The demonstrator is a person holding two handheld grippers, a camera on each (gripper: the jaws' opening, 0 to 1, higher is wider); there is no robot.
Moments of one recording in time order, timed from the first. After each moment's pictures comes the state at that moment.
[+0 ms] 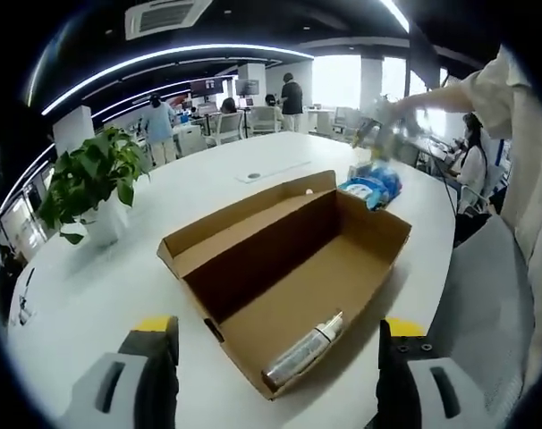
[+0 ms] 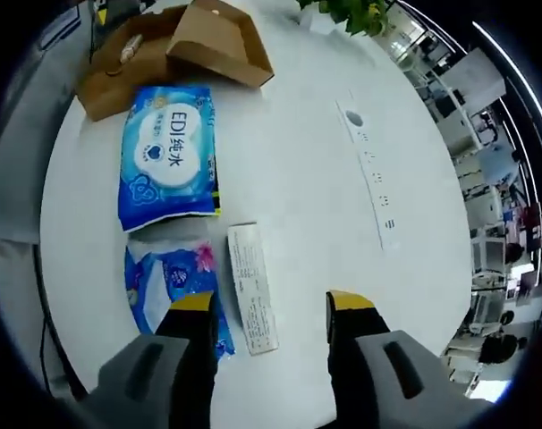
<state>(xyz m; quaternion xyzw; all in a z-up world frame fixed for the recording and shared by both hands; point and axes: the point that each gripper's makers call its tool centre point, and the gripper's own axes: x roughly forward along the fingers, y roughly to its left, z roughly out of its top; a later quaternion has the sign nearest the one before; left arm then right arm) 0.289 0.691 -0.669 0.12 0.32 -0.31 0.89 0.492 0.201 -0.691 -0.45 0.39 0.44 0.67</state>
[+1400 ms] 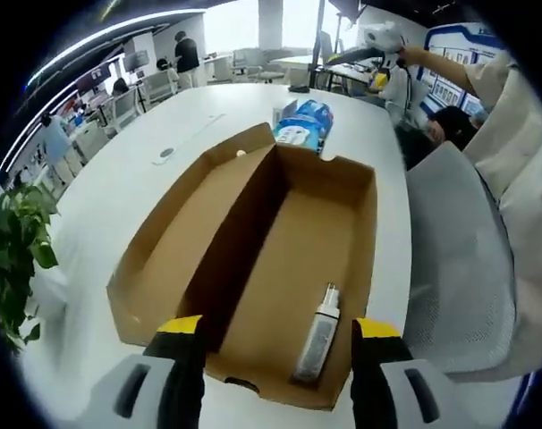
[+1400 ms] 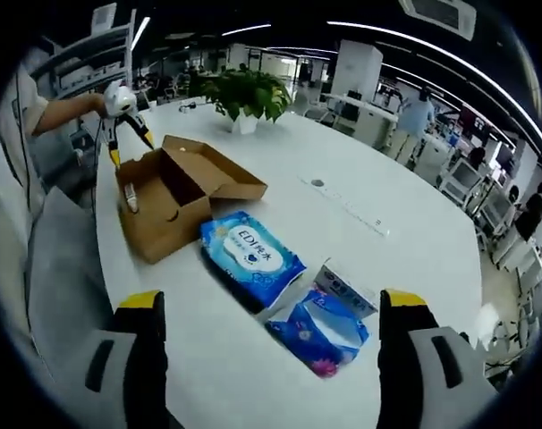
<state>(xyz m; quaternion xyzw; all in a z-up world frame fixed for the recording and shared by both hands) 0.309 0.659 -0.685 0.26 0.42 -0.50 0.71 0.332 0.247 -0.612 -0.18 0.30 0.36 0.86</state>
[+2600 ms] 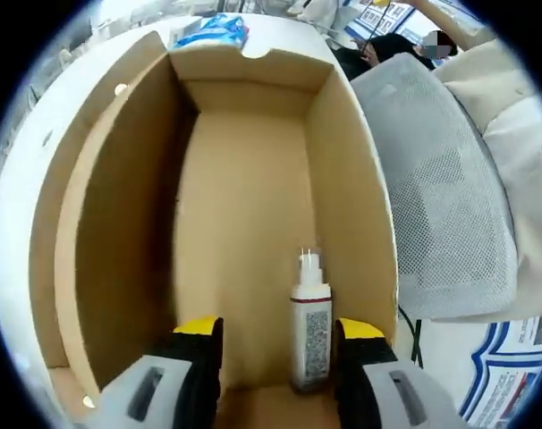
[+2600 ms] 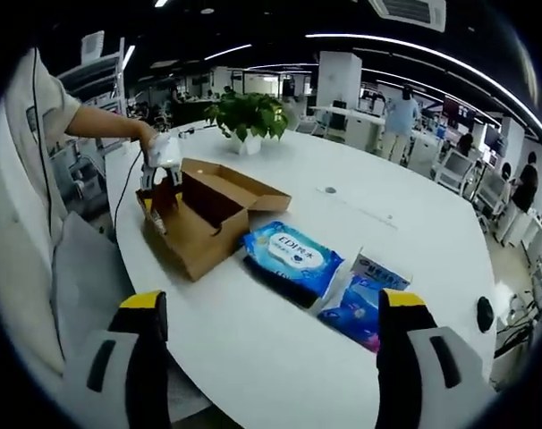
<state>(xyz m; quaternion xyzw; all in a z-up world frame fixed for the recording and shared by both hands) 0.288 0.647 -0.768 0.36 0.52 -0.60 0.49 0.270 0.270 -0.606 -0.12 0.28 0.35 0.89</state>
